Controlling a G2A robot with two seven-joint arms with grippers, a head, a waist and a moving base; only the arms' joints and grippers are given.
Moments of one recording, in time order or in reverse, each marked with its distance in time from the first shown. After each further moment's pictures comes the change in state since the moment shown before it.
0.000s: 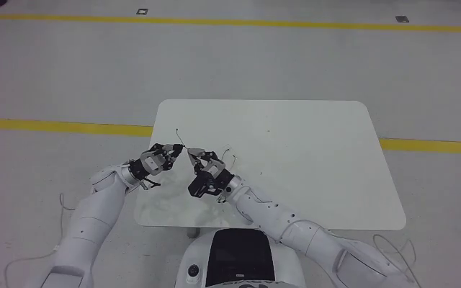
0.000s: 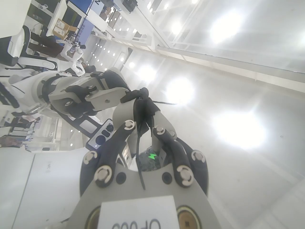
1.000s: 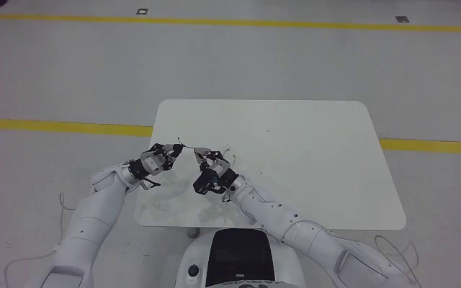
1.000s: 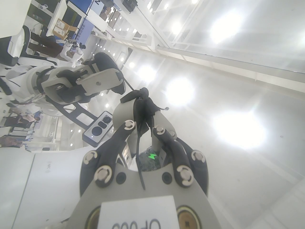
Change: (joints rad) left arm 0.000 0.000 0.000 0.000 0.000 0.000 0.000; right arm -0.015 0.010 0.029 0.021 0.000 -0.008 0.015
